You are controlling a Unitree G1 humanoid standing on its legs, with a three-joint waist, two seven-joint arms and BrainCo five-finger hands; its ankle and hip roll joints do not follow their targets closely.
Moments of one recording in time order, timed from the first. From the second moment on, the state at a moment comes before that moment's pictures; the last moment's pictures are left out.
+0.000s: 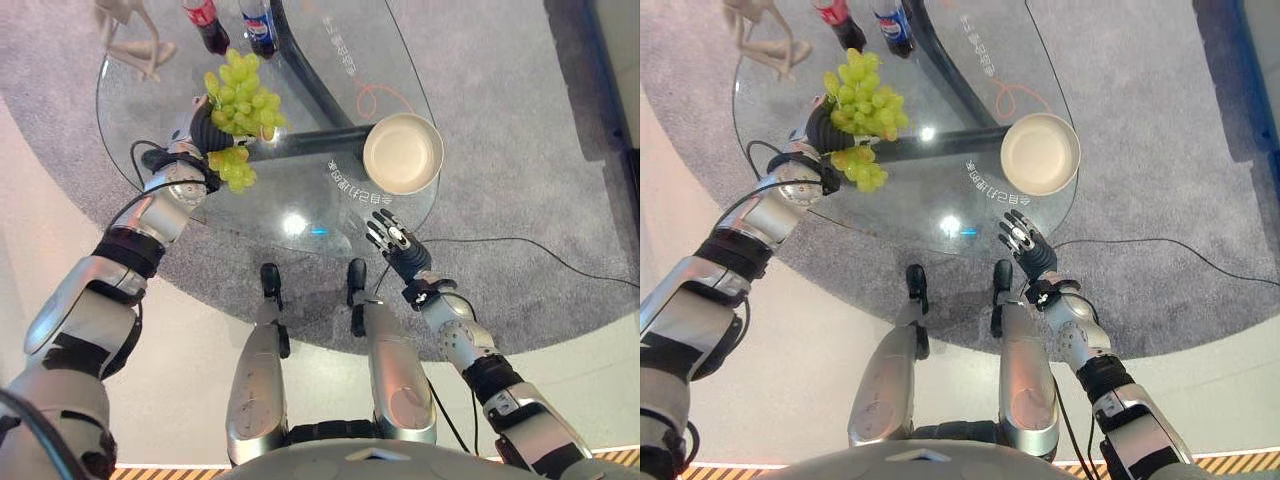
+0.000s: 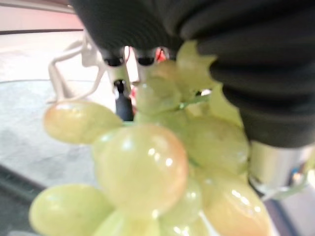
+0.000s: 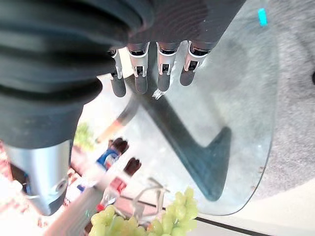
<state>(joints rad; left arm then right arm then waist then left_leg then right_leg) -0.88 0.76 -0.54 0.56 0.00 0.02 0.26 -0.27 -0.33 0.32 0.44 0.92 -0.14 0.24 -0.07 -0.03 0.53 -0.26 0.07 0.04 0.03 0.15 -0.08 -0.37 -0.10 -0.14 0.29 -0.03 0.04</state>
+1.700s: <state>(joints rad) -0.58 0.76 -0.48 0.05 -0.57 0.07 -0.49 -0.36 -0.53 0.34 -0.05 1.04 0.45 0.51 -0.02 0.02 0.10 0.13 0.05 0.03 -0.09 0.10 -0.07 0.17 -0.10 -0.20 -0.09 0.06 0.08</state>
